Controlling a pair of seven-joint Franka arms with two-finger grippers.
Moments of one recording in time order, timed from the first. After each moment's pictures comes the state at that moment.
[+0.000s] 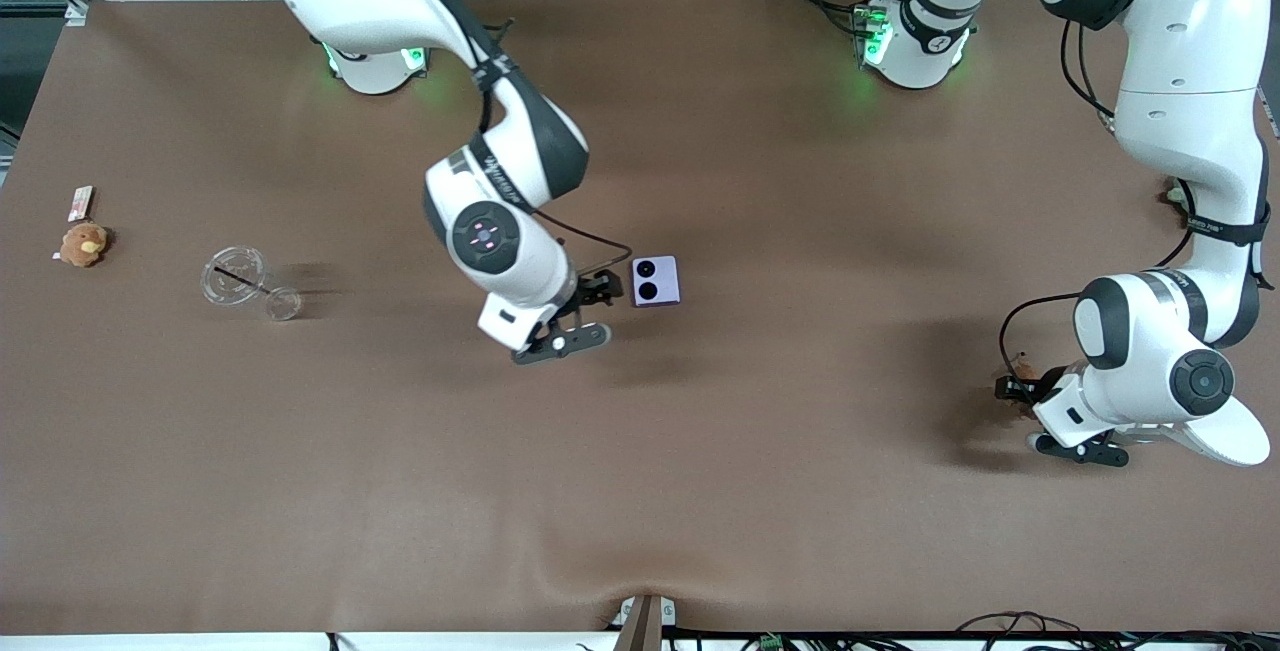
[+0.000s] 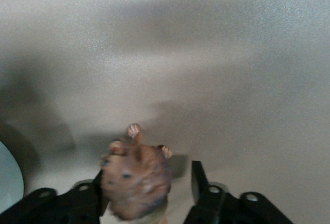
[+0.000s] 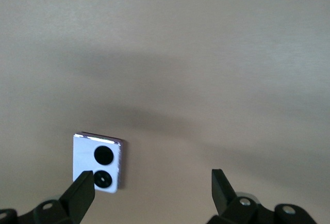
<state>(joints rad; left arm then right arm) 0.10 0.80 -0.02 -1.50 0.02 2.18 0.26 0.59 0.64 0.04 -1.49 0.18 2.13 0.30</state>
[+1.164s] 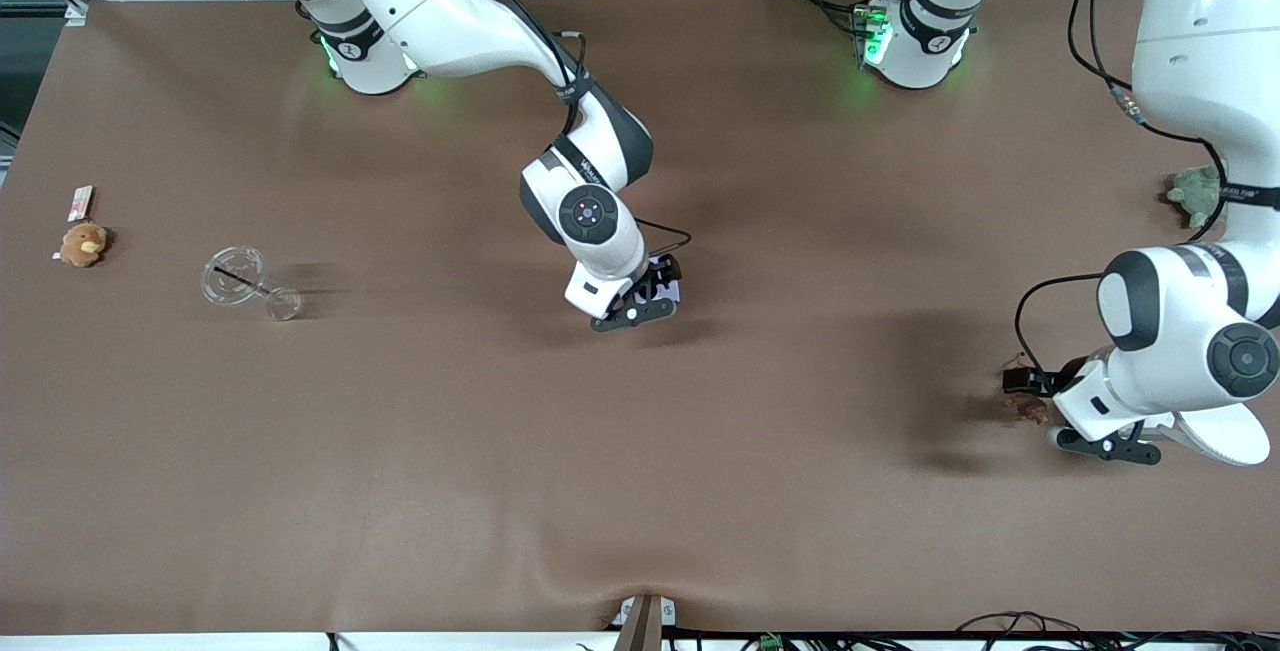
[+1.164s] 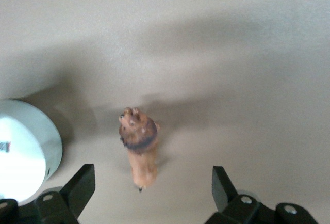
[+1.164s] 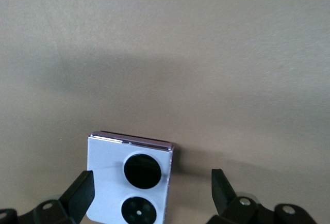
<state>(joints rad) 0.06 0.63 -0.02 -1.53 0.06 2.08 0.20 0.74 0.78 0.04 -1.53 0.19 2.35 0.43</state>
